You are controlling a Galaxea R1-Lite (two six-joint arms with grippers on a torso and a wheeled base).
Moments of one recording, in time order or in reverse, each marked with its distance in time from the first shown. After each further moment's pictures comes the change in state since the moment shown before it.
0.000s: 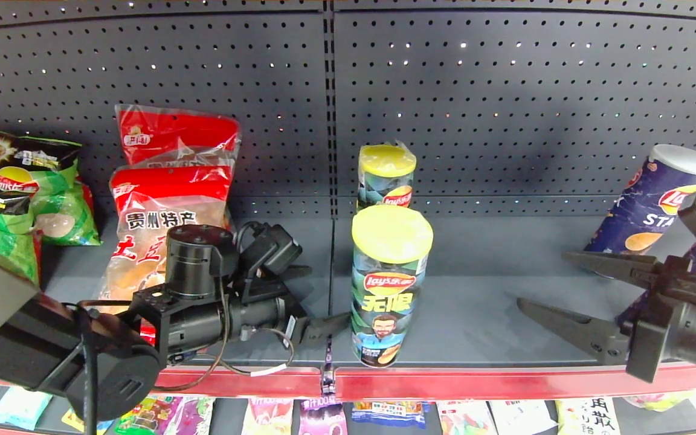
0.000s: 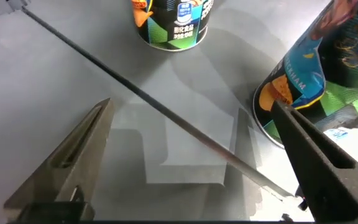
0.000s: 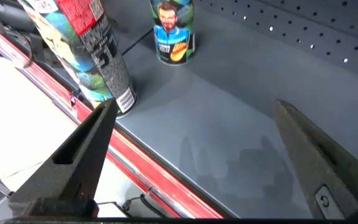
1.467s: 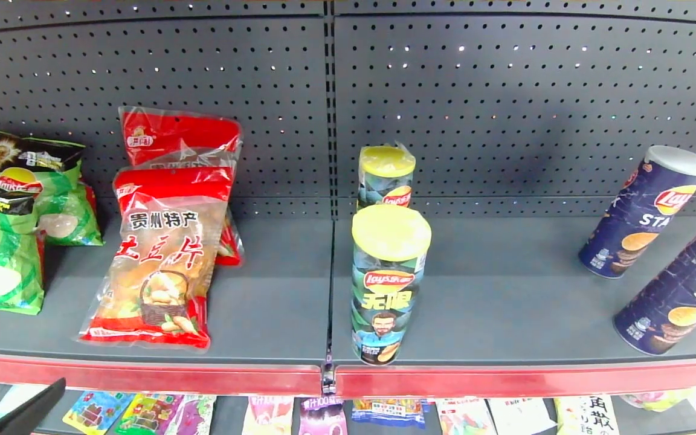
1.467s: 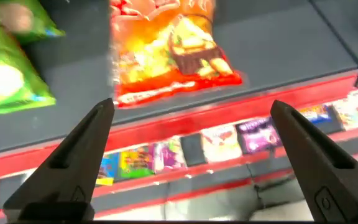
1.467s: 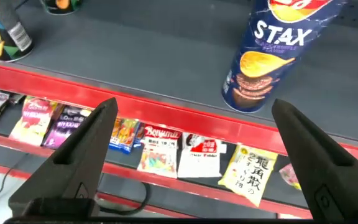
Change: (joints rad) left arm 0.148 -1.230 0.167 1.004 0.590 -0.087; right arm -0.267 -0.761 0.203 0.469 -0.204 -0.021
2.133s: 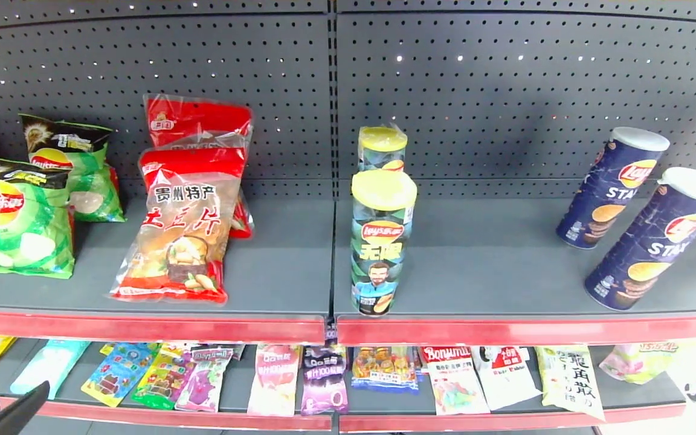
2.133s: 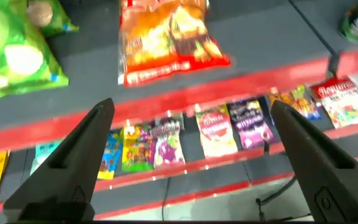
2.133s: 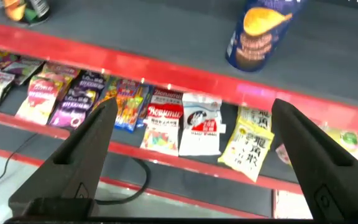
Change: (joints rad) left arm 0.002 -0.051 0.007 -0.001 -0.001 0.002; right arm -0.001 -0.009 0.032 -0.006 -0.003 -0.013
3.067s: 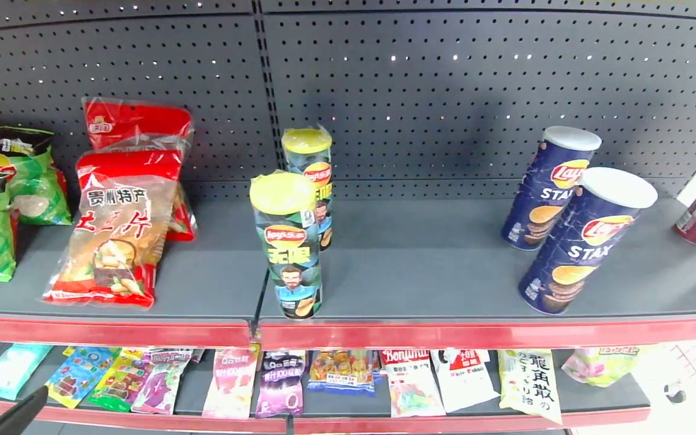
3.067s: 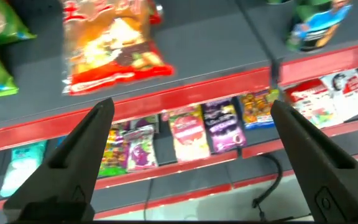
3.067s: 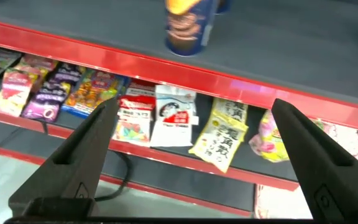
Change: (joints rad) left arm 0.000 -0.018 0.013 -0.001 0.003 0.000; right arm 0.001 0.001 0.004 0.001 0.005 0.000
